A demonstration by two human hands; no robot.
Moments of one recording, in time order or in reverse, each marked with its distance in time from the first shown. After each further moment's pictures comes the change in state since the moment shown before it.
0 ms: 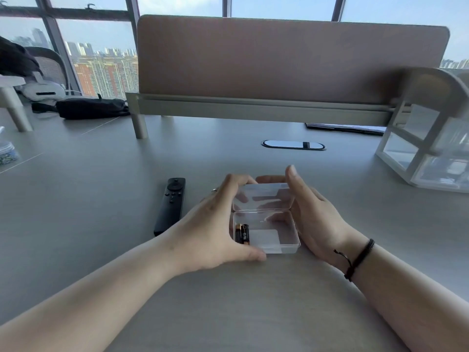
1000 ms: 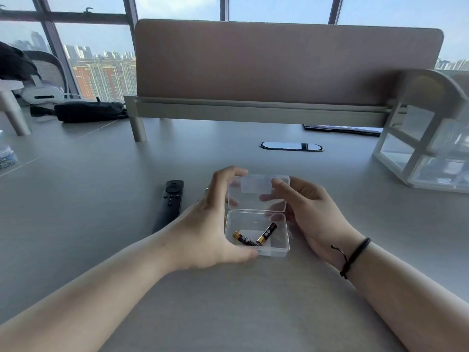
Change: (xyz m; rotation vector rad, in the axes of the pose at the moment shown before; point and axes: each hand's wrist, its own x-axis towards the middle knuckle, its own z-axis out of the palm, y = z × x) left_hand 0.003 -0.004 -0.003 0.006 -0.006 0.013; right_hand 0.003 -0.003 0.003 -0.060 0.195 -0.041
